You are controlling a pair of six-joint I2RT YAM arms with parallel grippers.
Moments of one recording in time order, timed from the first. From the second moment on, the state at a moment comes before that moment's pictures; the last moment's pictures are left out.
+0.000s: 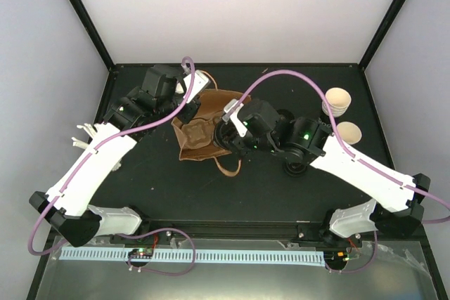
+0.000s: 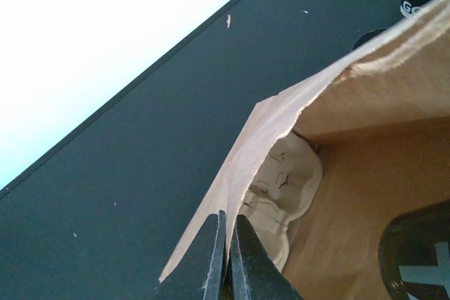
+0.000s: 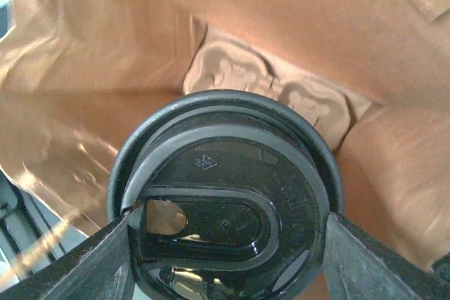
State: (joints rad) left arm -0.59 1.27 1.52 -0.87 -0.06 0.24; right arm 1.06 1.36 1.57 -0.96 0.18 0.10
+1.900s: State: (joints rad) left arm -0.73 1.07 1.32 -0.84 0.29 0.08; right arm 1.38 1.44 1.01 -0.55 0.63 0.22
